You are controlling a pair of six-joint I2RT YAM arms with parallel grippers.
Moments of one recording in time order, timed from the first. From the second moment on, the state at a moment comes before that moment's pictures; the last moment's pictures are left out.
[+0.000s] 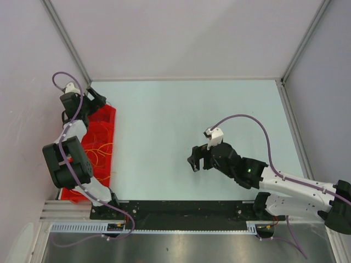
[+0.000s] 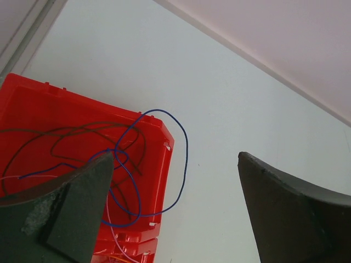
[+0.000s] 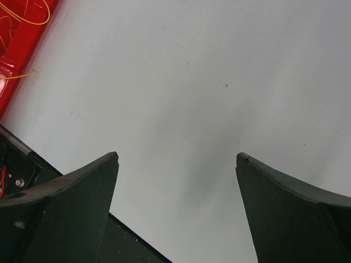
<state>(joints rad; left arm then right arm) 0.37 1.63 1.05 0.19 0.30 -0.38 1.07 0.97 0.68 -0.20 0.32 0.50</state>
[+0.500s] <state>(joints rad) 0.34 1.49 1.03 0.18 0.21 -0.36 1.07 0.96 0.68 -0.21 0.36 0.50</state>
